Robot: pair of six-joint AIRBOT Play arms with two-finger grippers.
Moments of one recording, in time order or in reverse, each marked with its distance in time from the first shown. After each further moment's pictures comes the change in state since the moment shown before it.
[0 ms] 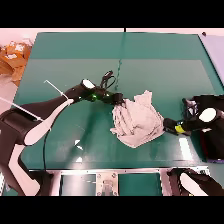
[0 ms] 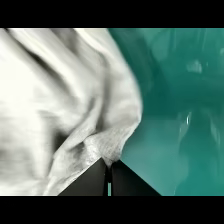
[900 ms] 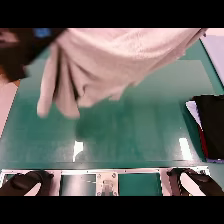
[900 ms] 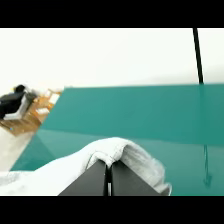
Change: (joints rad) left arm 0.158 1.102 0.123 0.483 -0.249 -0.123; right arm -0.016 0.070 1.291 0.344 0.163 -0.091
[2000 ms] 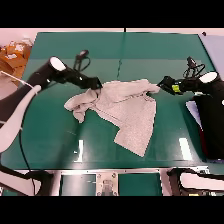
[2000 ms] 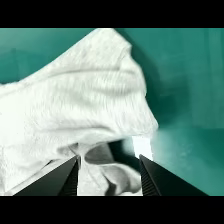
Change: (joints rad) left arm 0.110 -0.920 -0.019 -0.111 0.043 -0.013; right arm -0.017 -0.541 -0.761 -0.003 -0.422 -0.186
